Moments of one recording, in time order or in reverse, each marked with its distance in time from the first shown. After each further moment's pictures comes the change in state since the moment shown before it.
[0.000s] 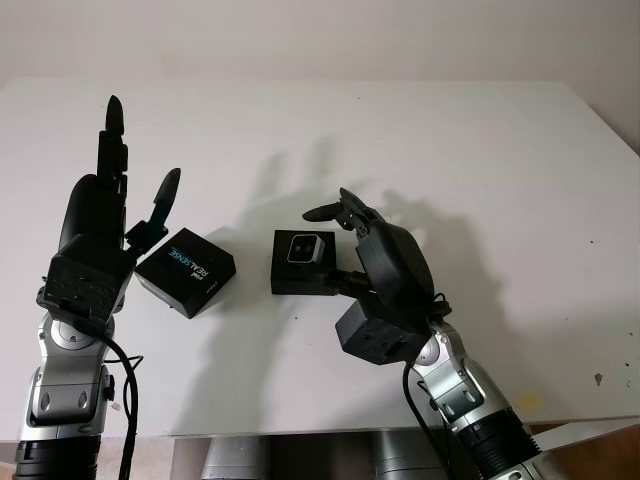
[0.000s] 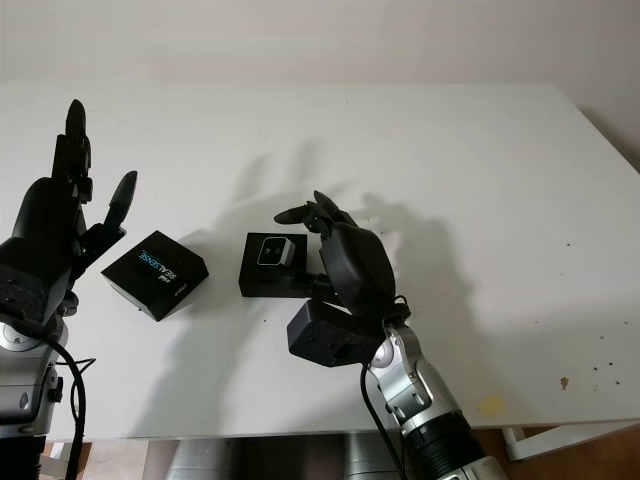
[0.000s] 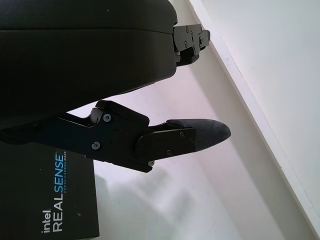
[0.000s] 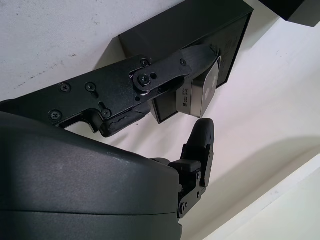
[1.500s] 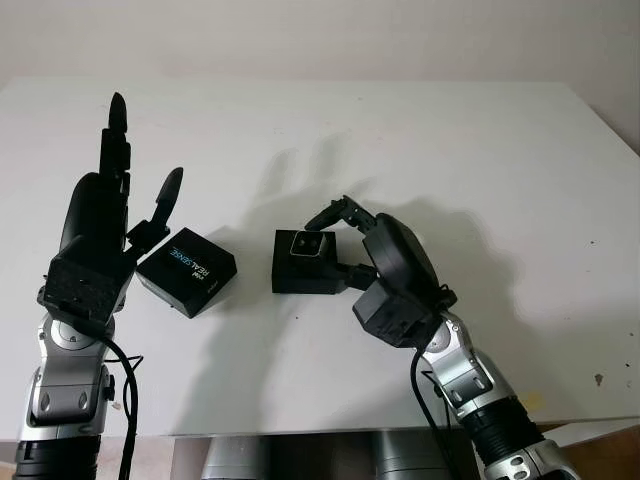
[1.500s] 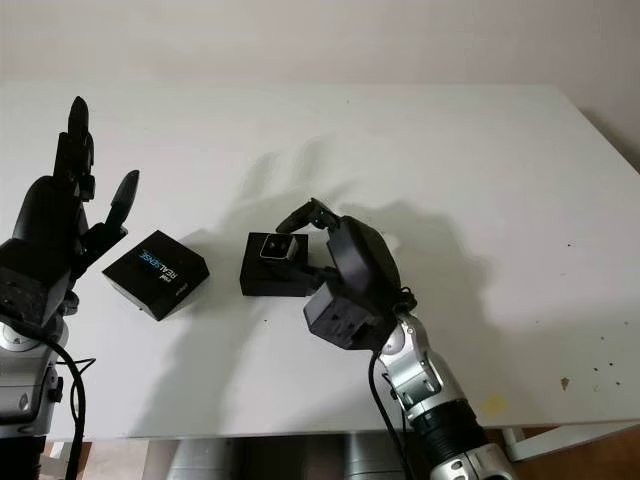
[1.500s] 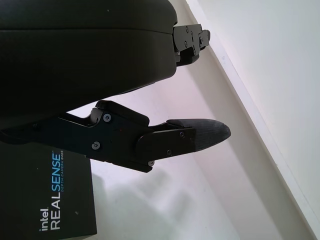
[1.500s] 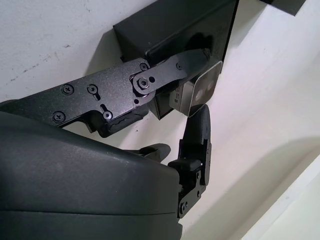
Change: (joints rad) left arm 0.000 0.000 -0.001 -0.010 0.000 -0.004 -0.009; right arm -0.075 -0.016 -0.074 0.120 0.232 -0.062 0.143
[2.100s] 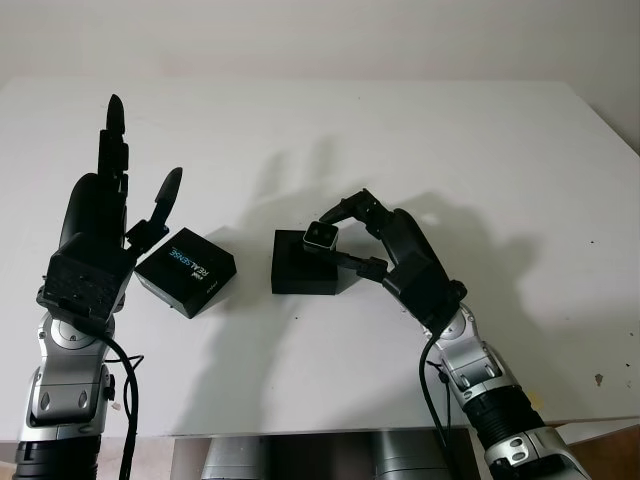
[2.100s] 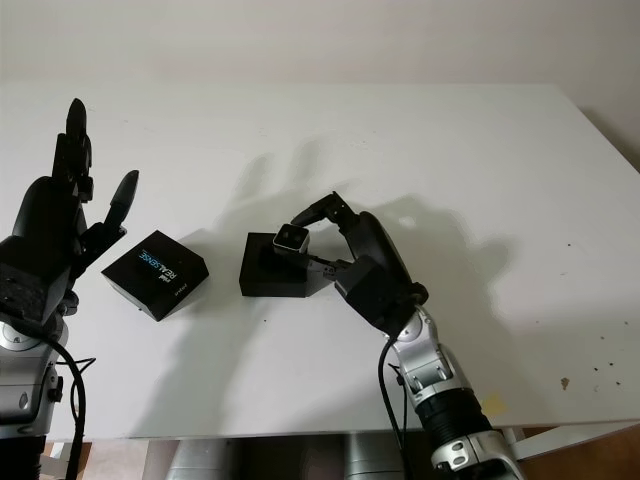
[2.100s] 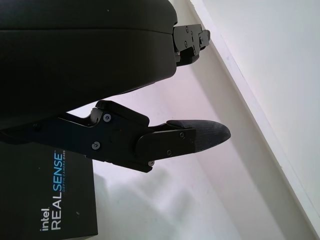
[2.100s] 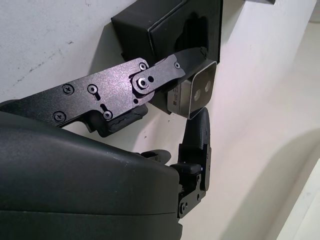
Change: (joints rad) left arm 0.000 -0.002 0.000 -0.007 0.000 0.026 0.007; right arm -0.032 0.007 -0.064 0.103 0.184 -0.066 0.135
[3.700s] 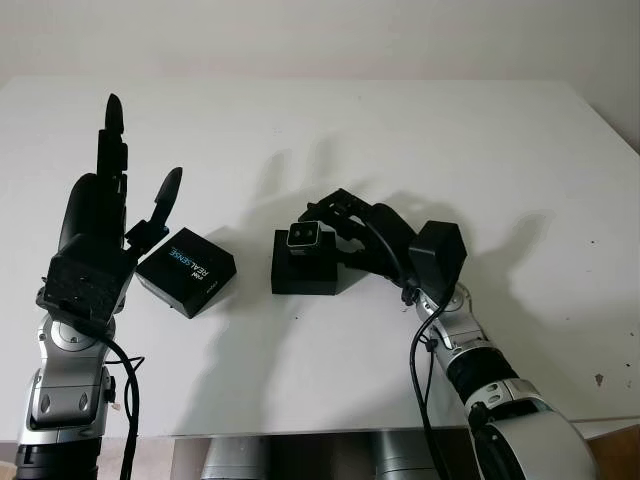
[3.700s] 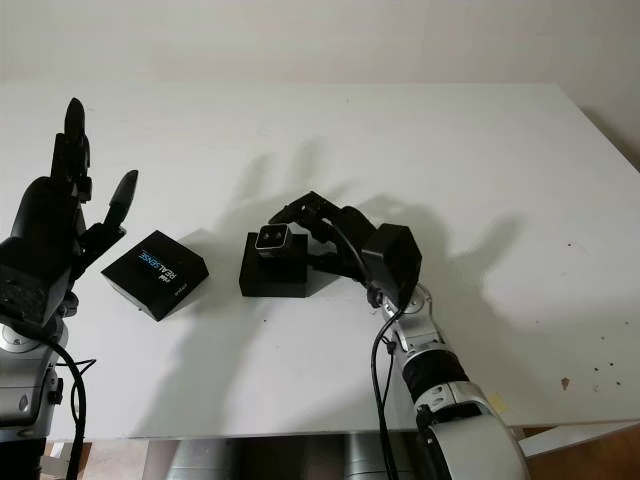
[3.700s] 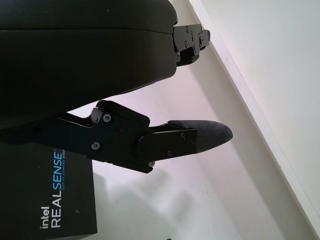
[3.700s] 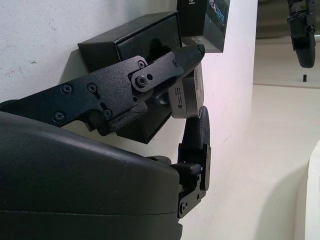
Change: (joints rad) left arm 0.009 -0.005 -0.001 -0.024 0.005 0.010 -0.001; right arm -0.222 0.055 -0.119 0.422 0.246 -0.150 0.386
